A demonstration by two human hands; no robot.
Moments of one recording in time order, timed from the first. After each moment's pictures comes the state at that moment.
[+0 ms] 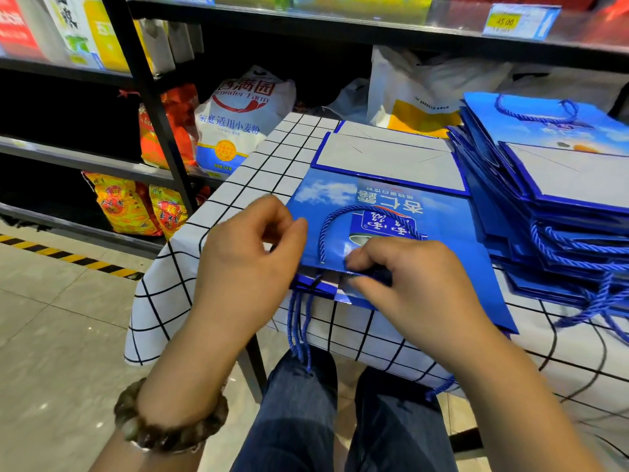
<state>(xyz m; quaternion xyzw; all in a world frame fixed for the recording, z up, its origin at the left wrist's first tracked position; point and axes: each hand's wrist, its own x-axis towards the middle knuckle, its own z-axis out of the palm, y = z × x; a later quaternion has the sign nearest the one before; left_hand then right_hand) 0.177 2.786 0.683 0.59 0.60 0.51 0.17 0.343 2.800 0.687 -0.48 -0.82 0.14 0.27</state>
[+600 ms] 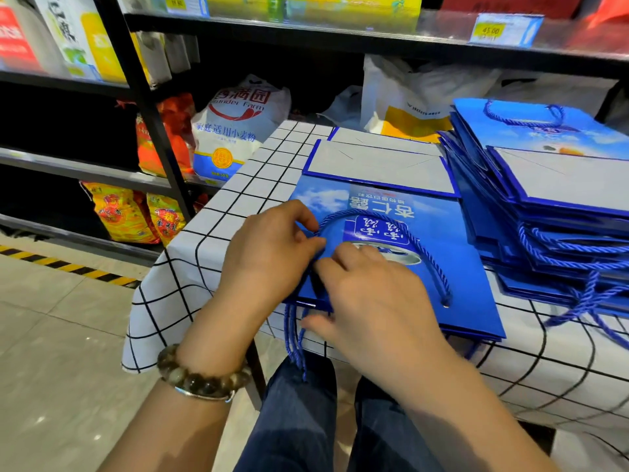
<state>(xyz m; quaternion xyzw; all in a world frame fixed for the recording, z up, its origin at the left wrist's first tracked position) 0.187 2.821 0.684 0.63 0.68 0.35 0.15 0.312 2.786 0.676 -0.48 -0.85 -0.10 0.21</state>
